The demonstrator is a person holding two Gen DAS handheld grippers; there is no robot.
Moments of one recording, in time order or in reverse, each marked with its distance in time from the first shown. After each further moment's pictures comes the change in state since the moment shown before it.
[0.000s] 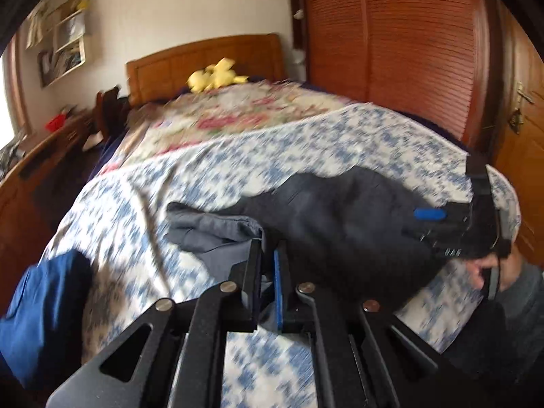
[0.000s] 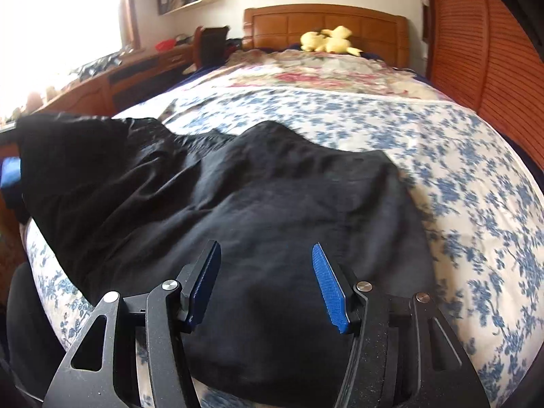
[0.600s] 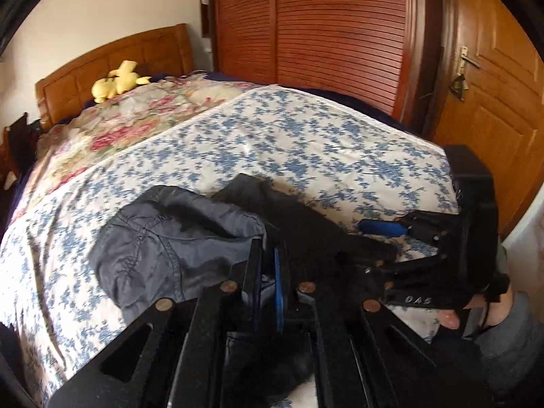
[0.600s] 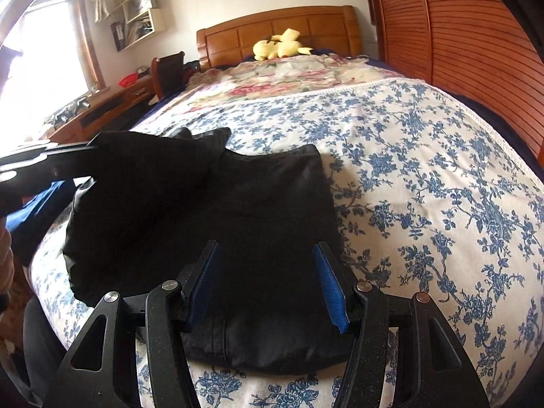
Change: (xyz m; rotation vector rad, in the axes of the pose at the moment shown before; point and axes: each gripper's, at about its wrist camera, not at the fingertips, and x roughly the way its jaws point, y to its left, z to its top) left arm 0.092 -0.154 0.061 0.147 0.073 -0.253; right arm -0.050 -0.075 -0.016 0.182 -0.040 -0.048
